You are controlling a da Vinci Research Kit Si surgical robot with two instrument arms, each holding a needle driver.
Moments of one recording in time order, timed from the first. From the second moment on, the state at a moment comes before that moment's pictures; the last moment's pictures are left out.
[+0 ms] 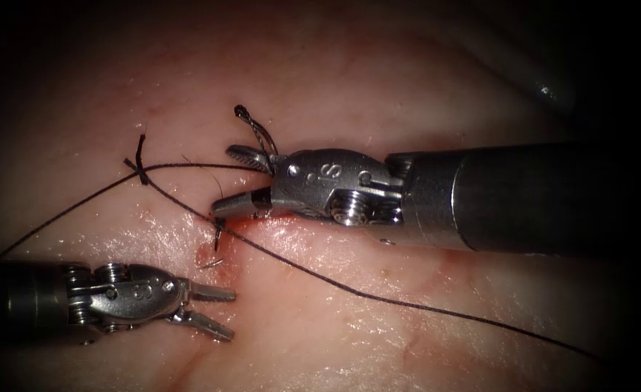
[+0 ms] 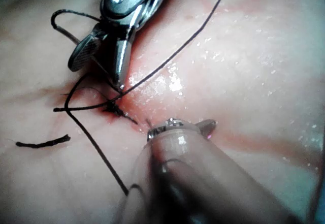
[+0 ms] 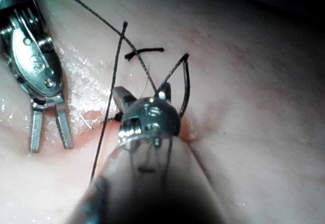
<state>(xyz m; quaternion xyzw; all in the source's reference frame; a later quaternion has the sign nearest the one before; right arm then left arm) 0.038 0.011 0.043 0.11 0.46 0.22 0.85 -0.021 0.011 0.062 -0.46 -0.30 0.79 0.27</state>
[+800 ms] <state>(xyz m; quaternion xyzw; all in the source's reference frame) 0.035 0.011 0.042 0.12 0.47 0.21 0.85 -0.021 0.011 0.061 -0.46 -0.30 0.79 0.27</state>
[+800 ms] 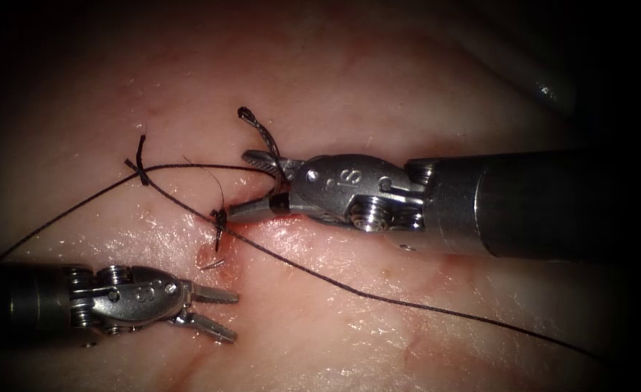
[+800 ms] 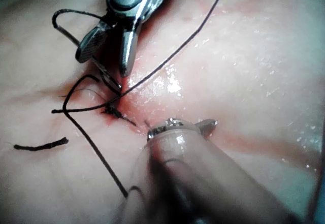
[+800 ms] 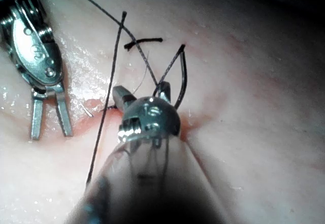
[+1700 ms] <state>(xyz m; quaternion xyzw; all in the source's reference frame) 0.032 0.011 0.040 0.09 0.42 0.35 0.83 -0.021 0.010 0.062 -0.46 -0.30 0.79 0.27</state>
